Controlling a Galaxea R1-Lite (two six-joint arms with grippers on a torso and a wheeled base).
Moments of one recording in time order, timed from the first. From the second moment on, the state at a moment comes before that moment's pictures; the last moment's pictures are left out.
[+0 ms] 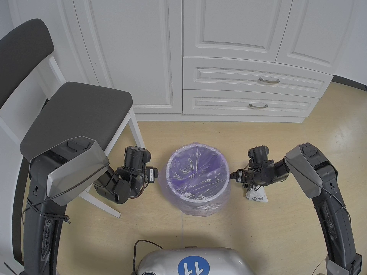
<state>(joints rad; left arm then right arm) -0.40 2.49 -1.24 -0.70 0.37 -0.20 0.21 2.79 -1.79 -0.22 0.03 0.34</state>
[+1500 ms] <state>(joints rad) -0.47 1.21 -0.39 -0.92 0.13 -0.18 0.07 1.37 -0.24 -0.90 0.00 -0.20</state>
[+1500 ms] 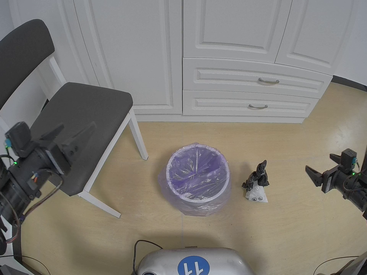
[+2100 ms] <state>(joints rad) -0.39 0.90 -0.44 -0.75 0.12 0.04 0.15 1.09 -0.31 -0.69 -0.09 -0.25</state>
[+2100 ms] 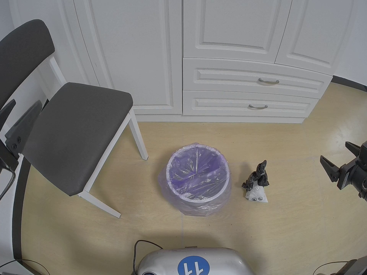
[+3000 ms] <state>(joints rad) -0.35 0.66 -0.79 0.17 0.11 -0.05 0.33 1.29 -1.08 0.21 -0.23 0.19</state>
